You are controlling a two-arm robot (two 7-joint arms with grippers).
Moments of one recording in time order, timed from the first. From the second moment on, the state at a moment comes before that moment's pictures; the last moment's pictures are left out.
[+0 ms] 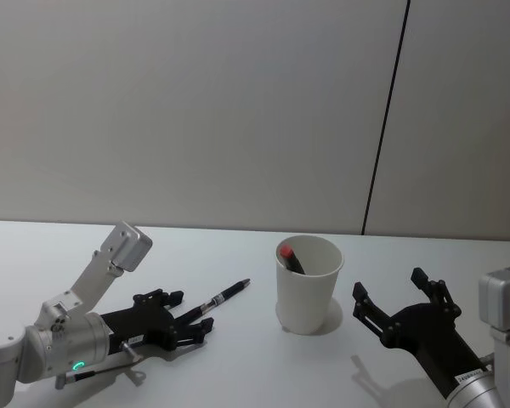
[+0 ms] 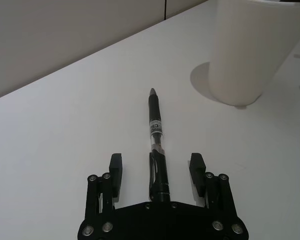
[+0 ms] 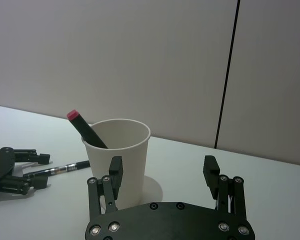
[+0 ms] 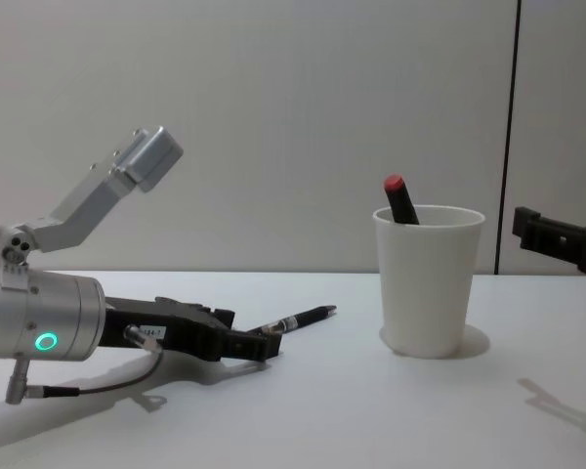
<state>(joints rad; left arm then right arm) -0.60 0.37 0.56 -1.11 -0.38 0.21 -0.60 -0.01 0.34 -0.23 -1.77 0.29 0.03 0.07</state>
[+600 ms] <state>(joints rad) -0.58 0.38 0.56 -1.13 -0.37 0.19 -0.60 -0.01 0.34 -0.23 -1.77 0.29 0.03 0.07</state>
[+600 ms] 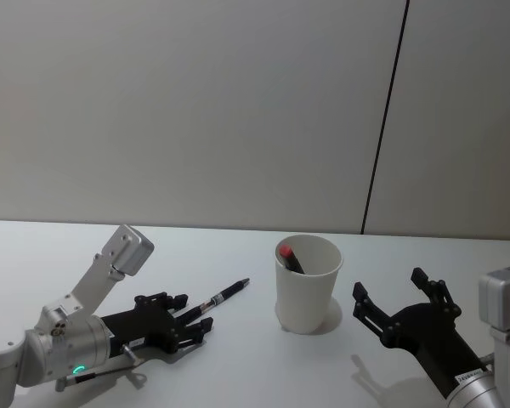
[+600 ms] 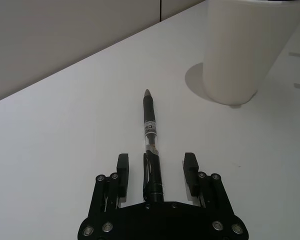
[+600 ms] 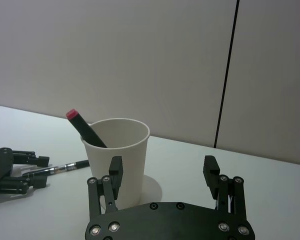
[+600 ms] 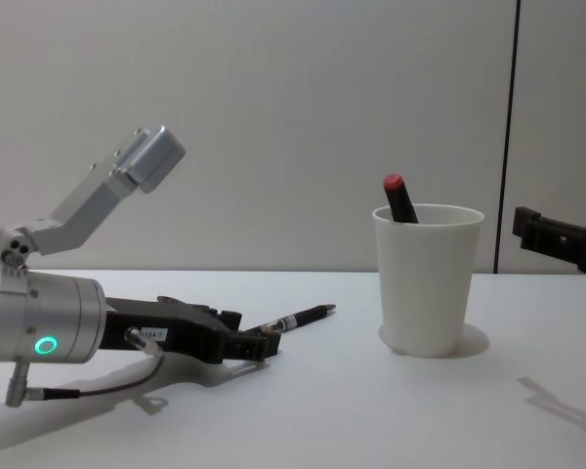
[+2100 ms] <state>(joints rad) -0.58 0.38 0.54 -1.12 -0.40 0.17 -0.61 -0.01 0.34 -0.23 -1.77 0.29 0.03 0.07</state>
